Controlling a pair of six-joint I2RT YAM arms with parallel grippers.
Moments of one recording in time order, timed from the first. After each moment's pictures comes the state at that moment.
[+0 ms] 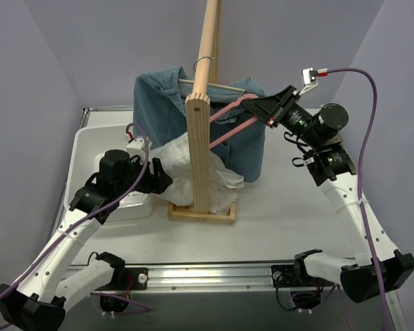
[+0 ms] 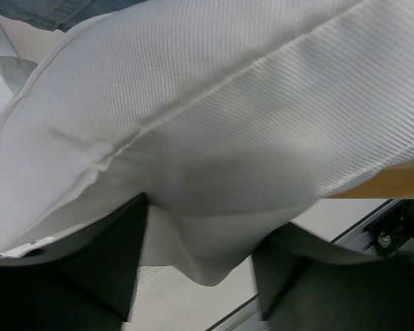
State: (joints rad) left arm -0.44 0.94 0.95 -0.54 0.20 -0.35; right arm 0.27 1.18 1.27 0.17 -0.58 1.04
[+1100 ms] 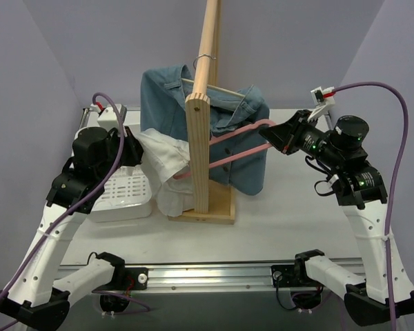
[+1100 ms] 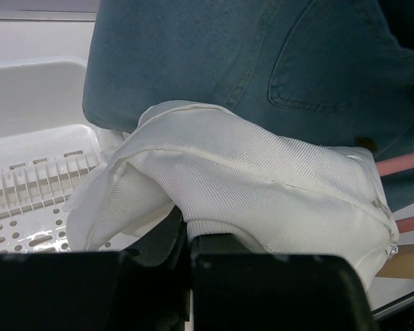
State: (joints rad) left arm -0.40 1.01 1.31 -0.64 -0.04 -0.34; right arm 0.23 1.00 1.37 -0.46 -0.52 0.49
